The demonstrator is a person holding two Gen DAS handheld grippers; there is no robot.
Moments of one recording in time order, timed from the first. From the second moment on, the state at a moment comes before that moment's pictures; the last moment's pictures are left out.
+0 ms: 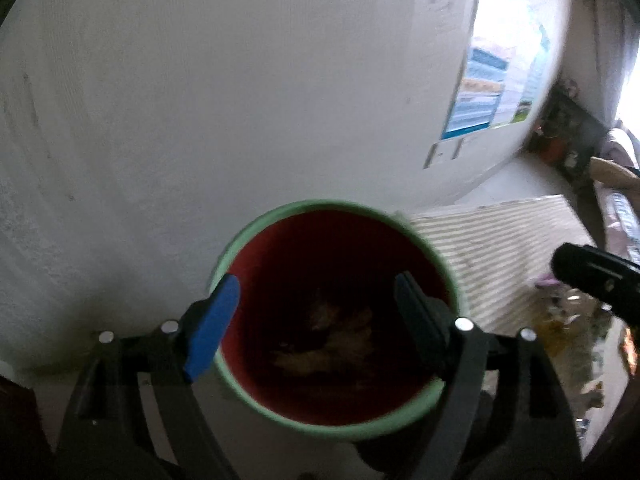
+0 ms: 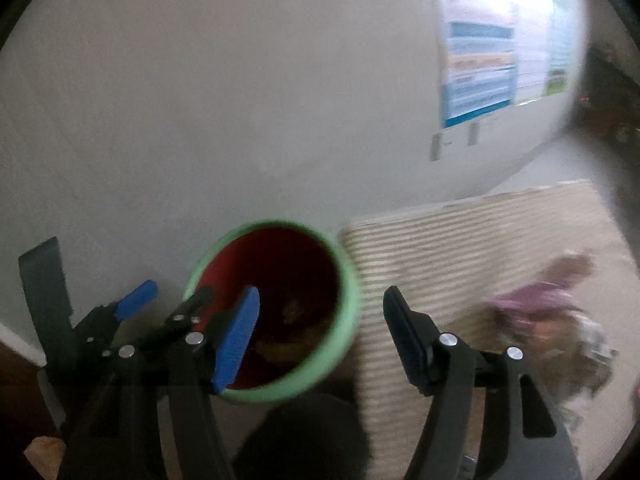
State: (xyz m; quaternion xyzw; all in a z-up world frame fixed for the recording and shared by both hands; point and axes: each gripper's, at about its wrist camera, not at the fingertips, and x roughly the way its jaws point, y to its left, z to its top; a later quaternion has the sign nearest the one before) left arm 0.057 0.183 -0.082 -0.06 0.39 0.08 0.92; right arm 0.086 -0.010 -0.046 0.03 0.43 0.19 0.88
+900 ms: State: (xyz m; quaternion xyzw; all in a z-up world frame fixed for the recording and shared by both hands) left arm 0.012 -0.078 0.073 0.00 0.24 -0.15 0.96; right arm -0.068 -0.267 0.088 0.10 0.24 -0.04 0.96
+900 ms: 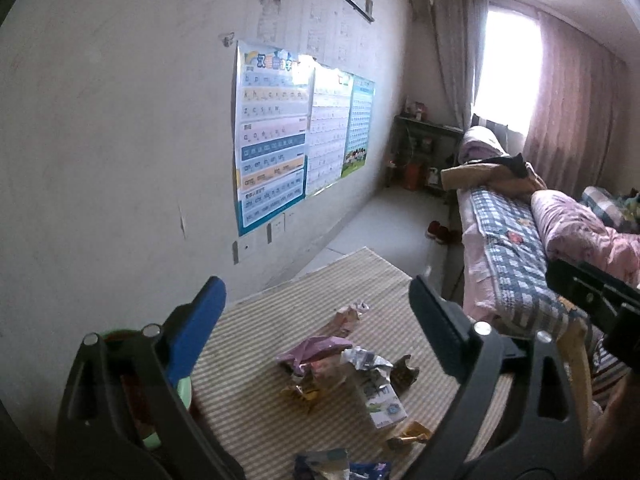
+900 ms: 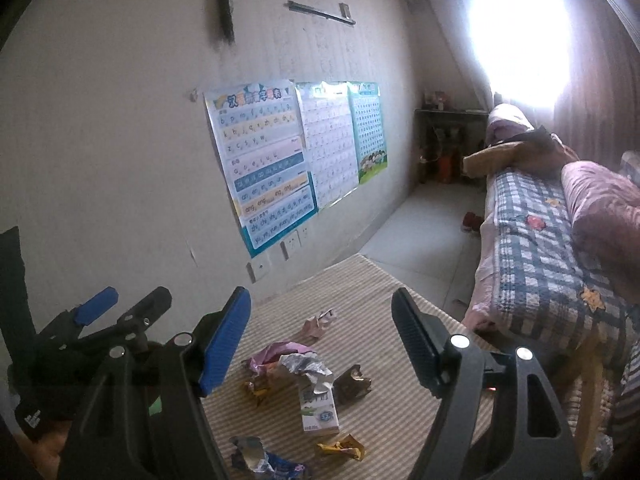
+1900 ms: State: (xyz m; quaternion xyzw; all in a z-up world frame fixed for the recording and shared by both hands) left arm 0.054 -0.064 -0.053 0.03 0.37 -0.14 0.92; right arm -0.039 -0.292 -0.051 0.13 0.40 -0.07 0.90
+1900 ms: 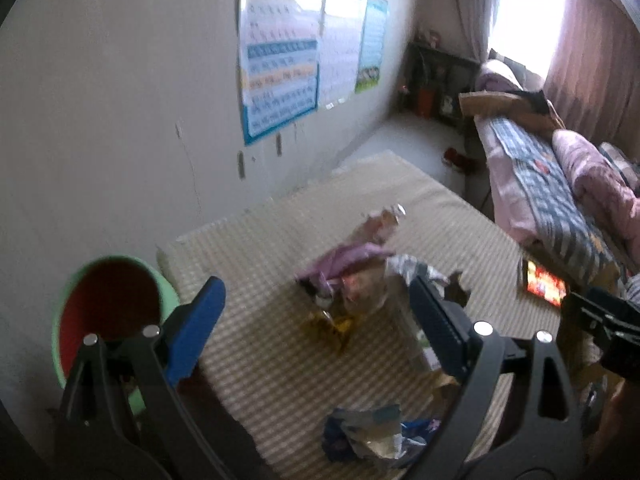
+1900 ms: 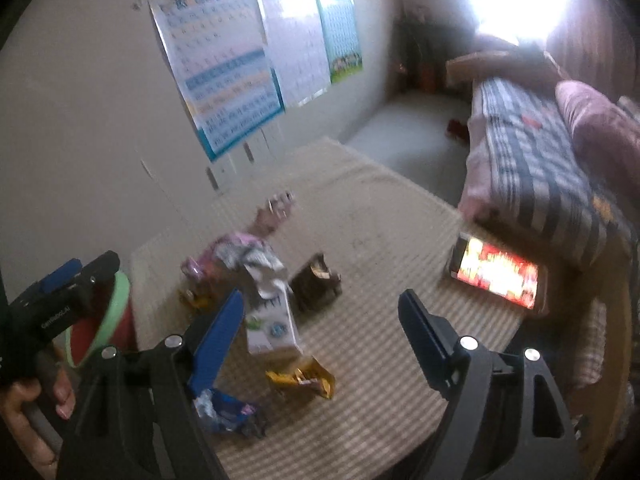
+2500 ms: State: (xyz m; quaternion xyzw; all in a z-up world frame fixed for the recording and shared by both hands) left arm 0.034 -0.048 -0.119 0.04 0.47 -0.15 0.87; right arm 0.068 -0.263 -0.113 0.10 0.46 0.03 0.88
